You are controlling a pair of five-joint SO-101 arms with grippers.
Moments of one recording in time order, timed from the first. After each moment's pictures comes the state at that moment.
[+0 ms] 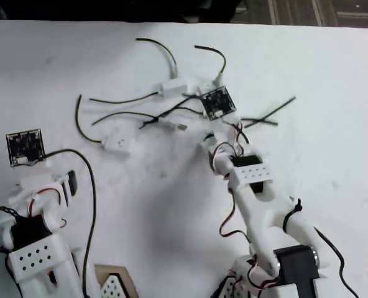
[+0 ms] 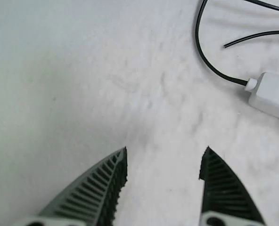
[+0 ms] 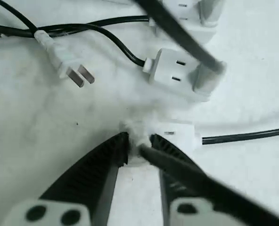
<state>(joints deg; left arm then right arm) -30.5 -71.6 75.7 55.8 -11.0 -12.7 -14.3 53.5 16.4 15.4</state>
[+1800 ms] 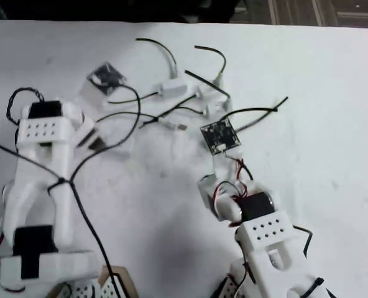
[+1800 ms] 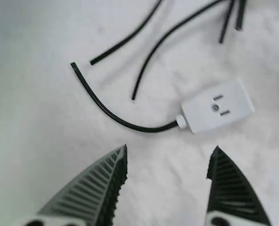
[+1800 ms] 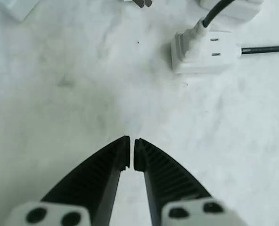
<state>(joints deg) -11.4 -3.8 17.8 62.1 -42.7 -20.7 -53.5 66.4 52.5 5.7</state>
